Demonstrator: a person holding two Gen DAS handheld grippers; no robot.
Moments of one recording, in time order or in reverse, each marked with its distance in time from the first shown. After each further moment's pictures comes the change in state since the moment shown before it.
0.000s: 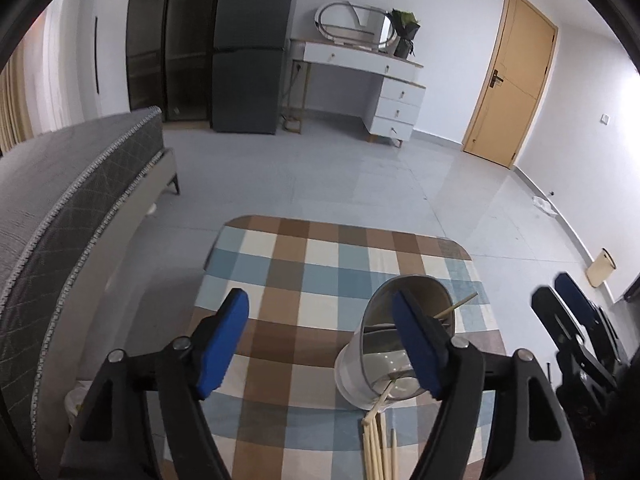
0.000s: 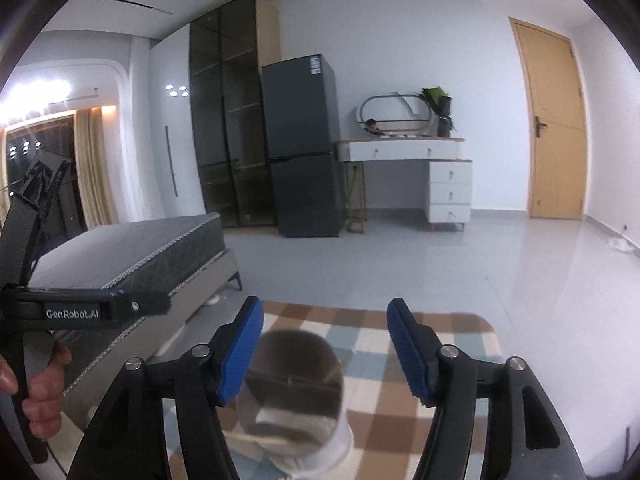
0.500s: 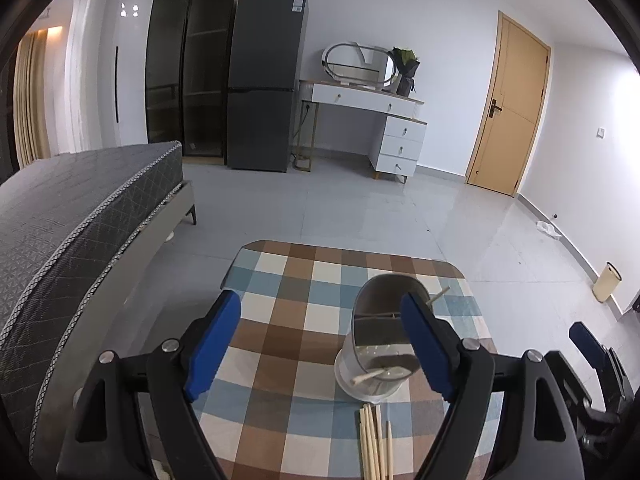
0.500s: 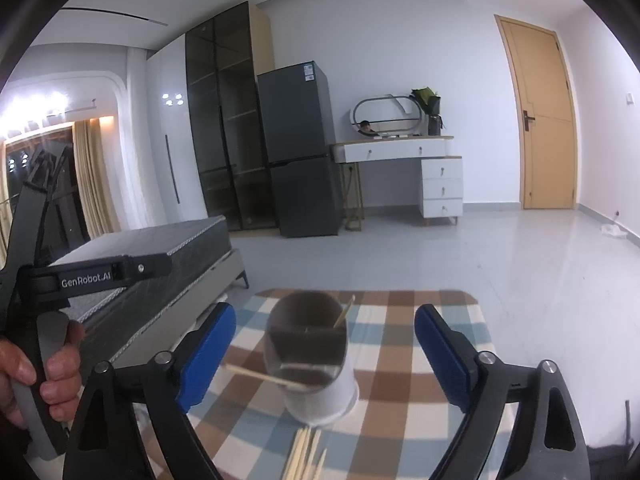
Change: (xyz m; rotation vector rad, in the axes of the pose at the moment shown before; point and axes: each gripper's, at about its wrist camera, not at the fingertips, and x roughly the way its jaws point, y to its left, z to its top) left arm -0.050 -0.005 -0.033 0.003 -0.146 0.043; right arm -0.083 0.007 -0.022 0.038 -0.007 0.001
